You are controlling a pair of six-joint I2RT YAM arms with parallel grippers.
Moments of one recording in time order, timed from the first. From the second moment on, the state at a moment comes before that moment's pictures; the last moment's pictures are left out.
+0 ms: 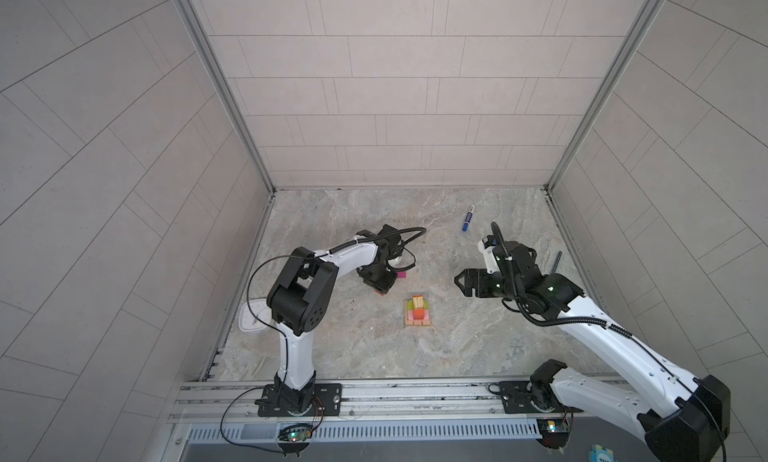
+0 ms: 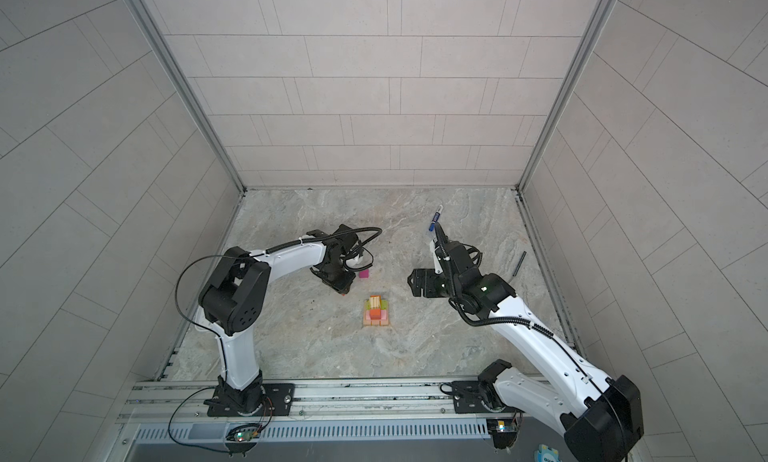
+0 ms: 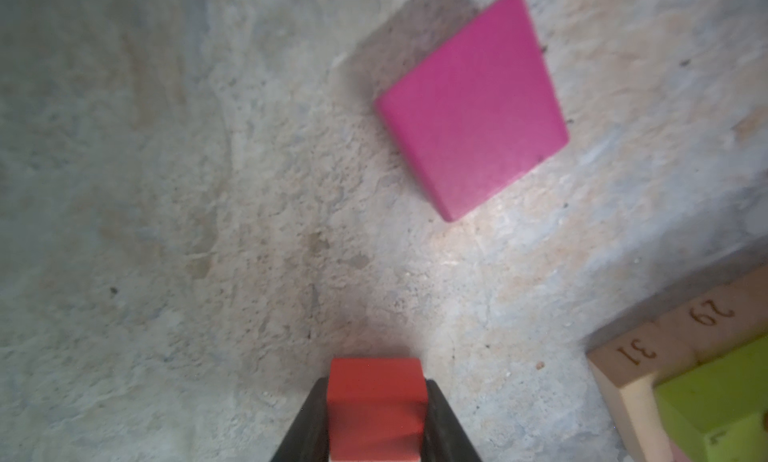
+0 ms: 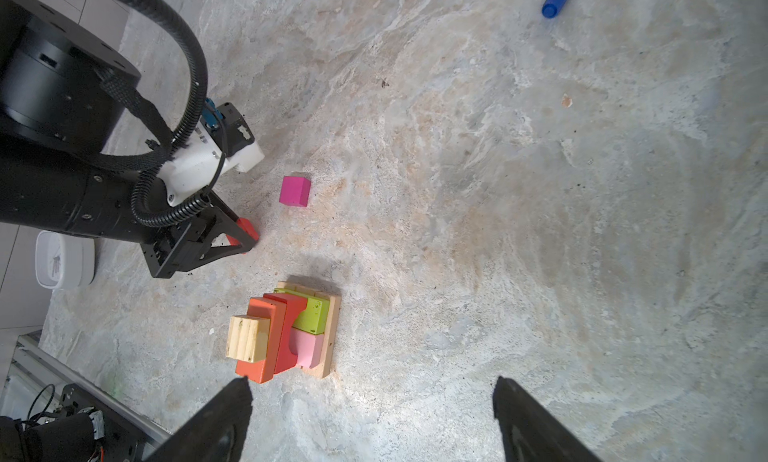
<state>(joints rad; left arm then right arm) -0.54 1.92 1.30 -0.89 0.07 0.03 0.51 1.01 0.85 -0.67 -0.07 0.50</state>
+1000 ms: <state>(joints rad) -0.73 1.69 1.54 -1.25 -0.02 -0.45 0.50 1.01 0.73 -0.66 -0.11 0.50</state>
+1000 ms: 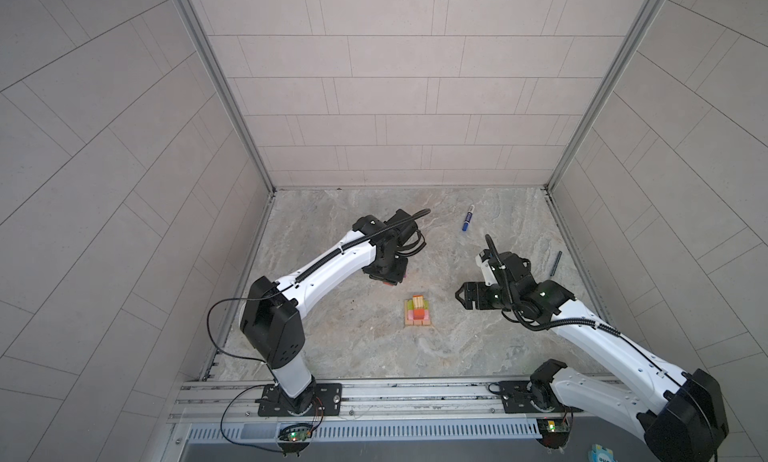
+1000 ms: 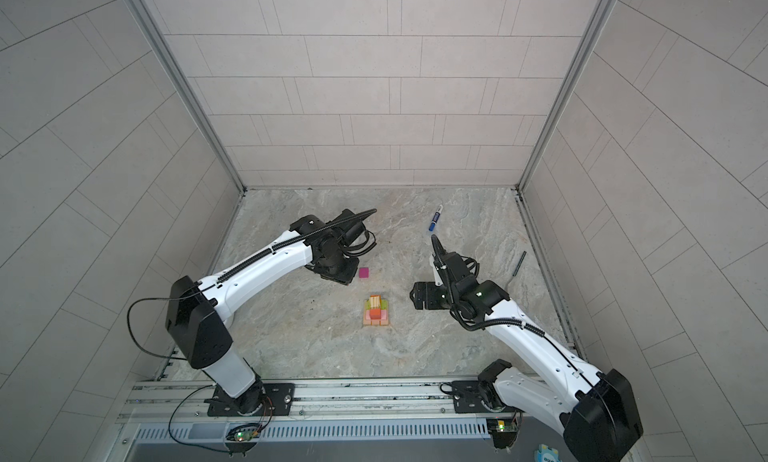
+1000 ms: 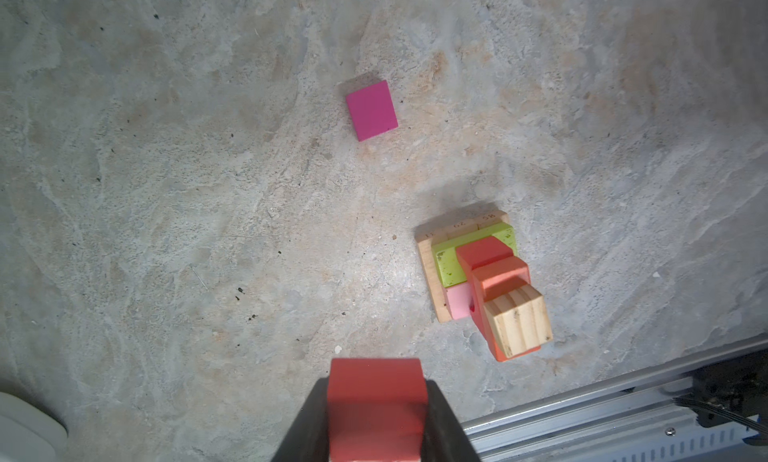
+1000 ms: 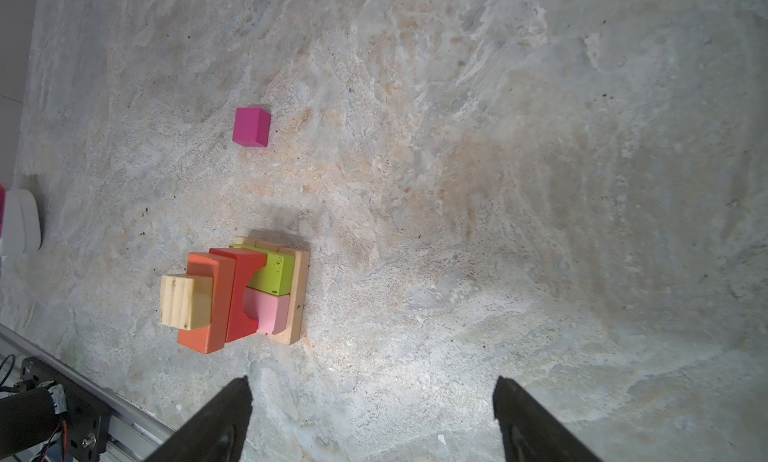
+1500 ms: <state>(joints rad) -0.89 1.71 1.55 -1.20 -0.03 -0.66 0.50 0.97 0.66 -0.62 -0.11 0.53</state>
